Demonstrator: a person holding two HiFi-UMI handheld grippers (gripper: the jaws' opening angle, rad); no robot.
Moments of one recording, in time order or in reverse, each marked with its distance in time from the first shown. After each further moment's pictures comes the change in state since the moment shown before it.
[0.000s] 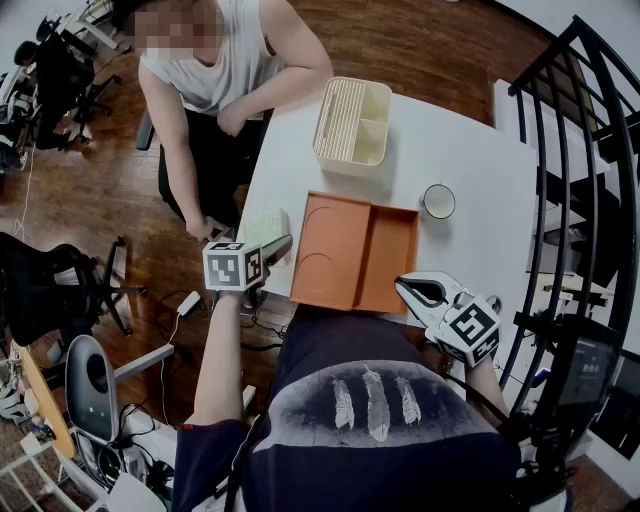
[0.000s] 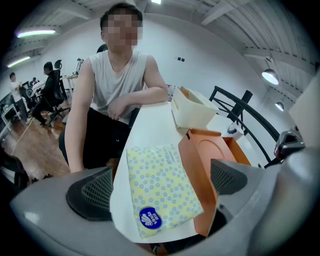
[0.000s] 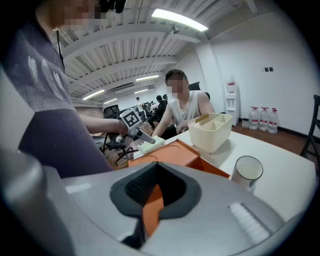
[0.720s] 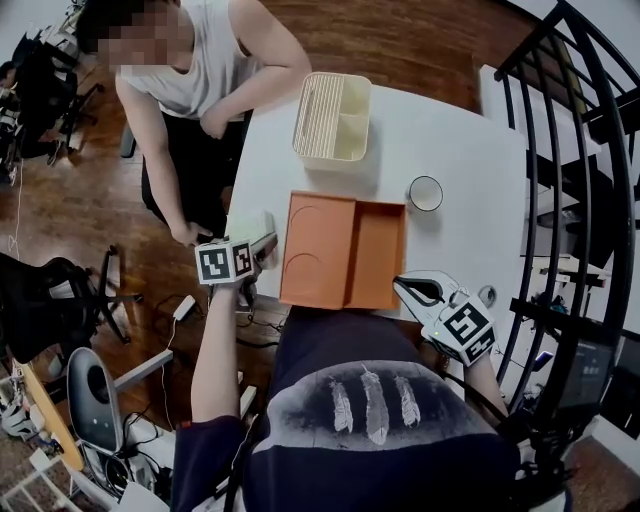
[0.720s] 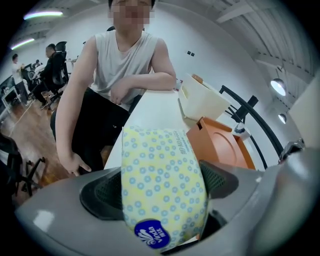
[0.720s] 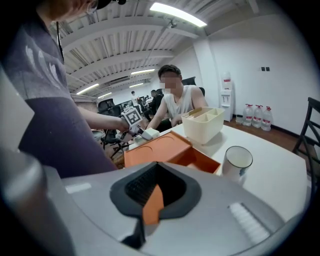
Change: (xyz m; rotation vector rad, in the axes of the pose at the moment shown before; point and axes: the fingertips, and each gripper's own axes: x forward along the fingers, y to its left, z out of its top) left arm 0.024 0.011 -0.022 -0.109 0.061 -0.024; right arm -0.008 -0.001 -0.022 0.002 0.071 -0.059
